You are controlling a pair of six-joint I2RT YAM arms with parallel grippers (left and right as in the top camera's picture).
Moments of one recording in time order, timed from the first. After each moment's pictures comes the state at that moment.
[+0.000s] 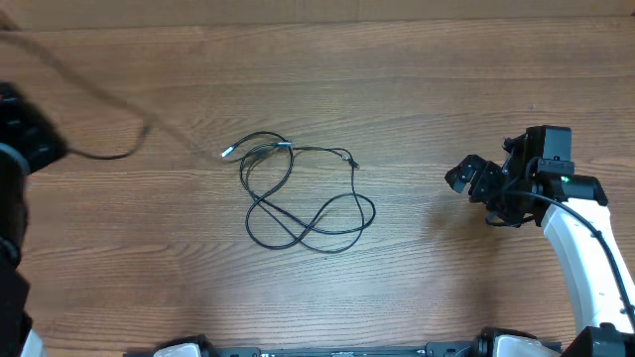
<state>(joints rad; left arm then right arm) 0.21 1.35 2.38 -1.42 -0.25 -0.30 -0.14 1.36 0.92 -0.77 -0.30 0.38</state>
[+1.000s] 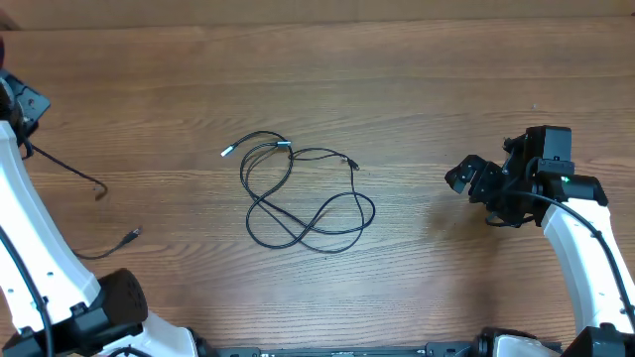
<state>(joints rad) 0.40 1.79 2.37 -1.67 -0.33 -0.57 -0.14 1.36 0.92 -0.77 -0.30 0.38</state>
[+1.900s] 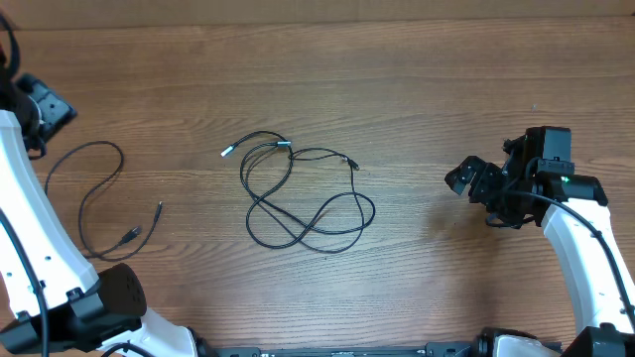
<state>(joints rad) 0.40 1.80 2.31 -1.69 -0.19 -0.49 -0.14 1.36 0.92 -0.79 -0.30 0.38</state>
